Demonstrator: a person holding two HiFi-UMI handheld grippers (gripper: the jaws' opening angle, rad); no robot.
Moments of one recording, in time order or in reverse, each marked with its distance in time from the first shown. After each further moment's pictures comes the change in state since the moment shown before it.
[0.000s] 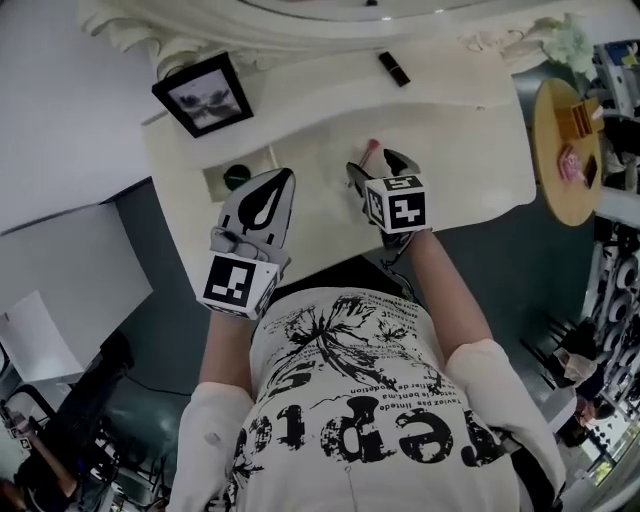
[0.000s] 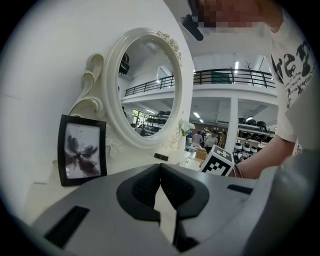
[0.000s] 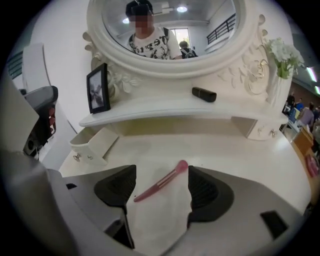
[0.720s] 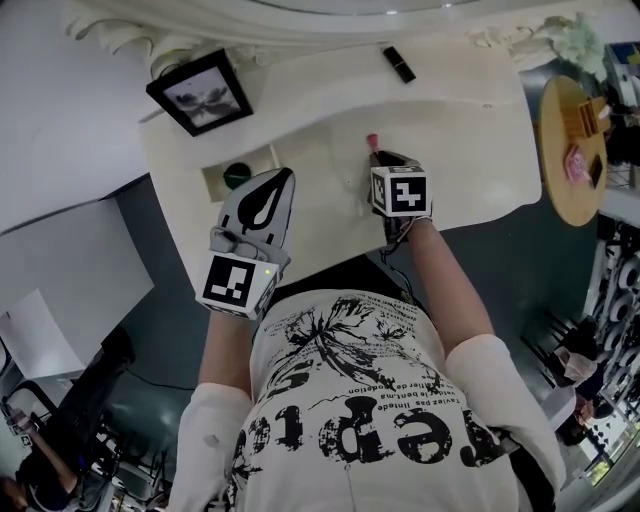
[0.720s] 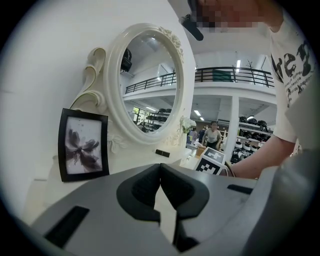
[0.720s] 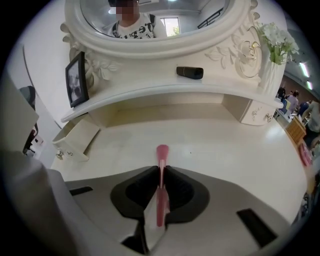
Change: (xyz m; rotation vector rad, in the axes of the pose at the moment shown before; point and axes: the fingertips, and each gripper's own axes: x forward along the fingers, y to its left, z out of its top) left arm 0.005 0.005 -0.012 -0.008 0.034 0.000; right arm 0.025 -0.030 -0.024 0.084 0.111 -0.084
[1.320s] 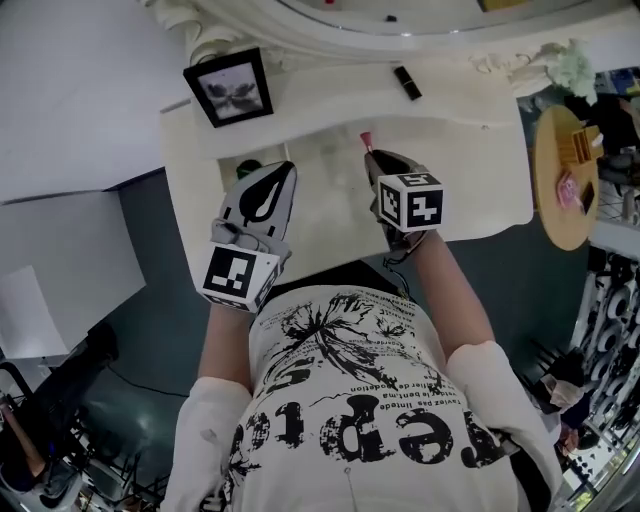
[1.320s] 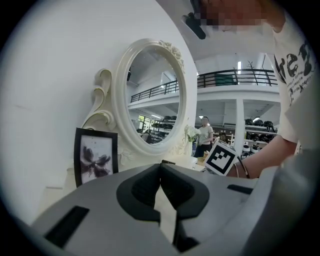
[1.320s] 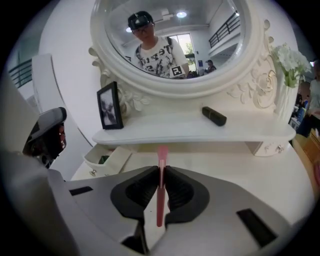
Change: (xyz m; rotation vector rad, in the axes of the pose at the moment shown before) left arm -0.029 0.000 0.028 0.013 -0.095 0.083; right arm -0.061 0.051 0.051 -0.092 -0.180 0.187
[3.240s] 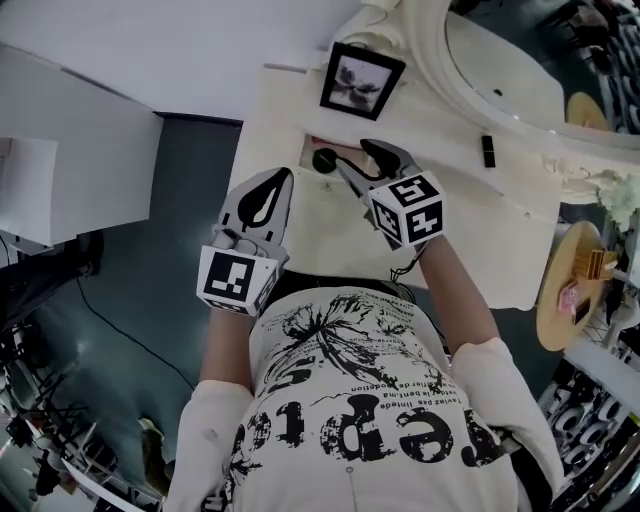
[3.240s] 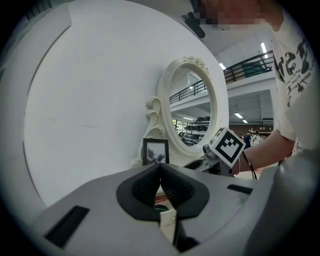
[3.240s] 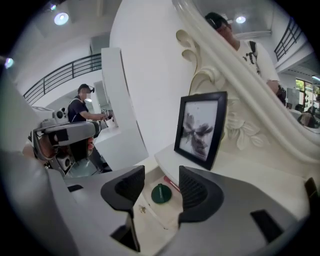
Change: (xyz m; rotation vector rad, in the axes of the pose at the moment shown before) left arm -0.134 0.073 -0.005 -0.047 -0.042 0.437; right arm 0.025 0.218 0.061 -0.502 -0.090 0.520
